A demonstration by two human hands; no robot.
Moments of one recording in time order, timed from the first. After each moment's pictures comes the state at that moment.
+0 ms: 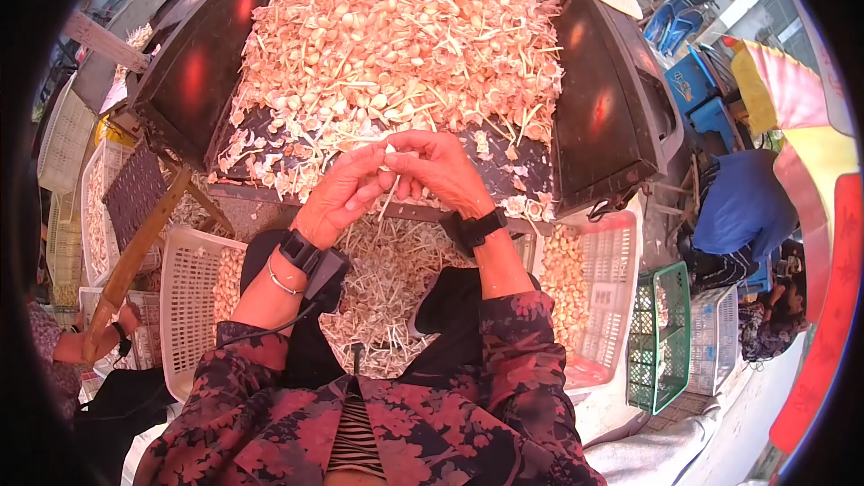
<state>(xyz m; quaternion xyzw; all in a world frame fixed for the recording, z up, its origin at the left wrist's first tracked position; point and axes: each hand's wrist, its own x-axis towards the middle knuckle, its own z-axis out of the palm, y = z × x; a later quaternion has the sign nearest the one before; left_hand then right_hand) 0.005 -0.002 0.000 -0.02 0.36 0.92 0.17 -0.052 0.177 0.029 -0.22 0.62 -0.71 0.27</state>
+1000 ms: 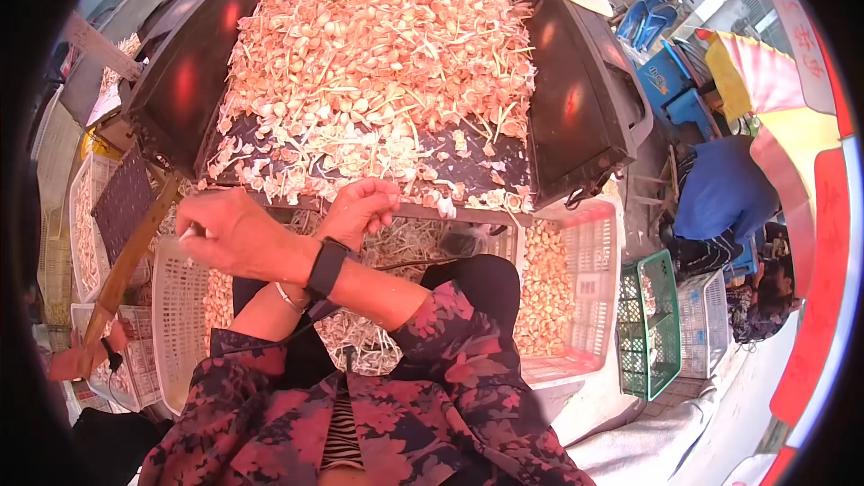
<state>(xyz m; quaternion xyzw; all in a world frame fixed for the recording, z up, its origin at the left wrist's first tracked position) 0.031 0.028 -0.034 -0.06 0.55 0.82 0.14 0.067 0.029 0.102 -0.51 0.61 -0.58 0.18</state>
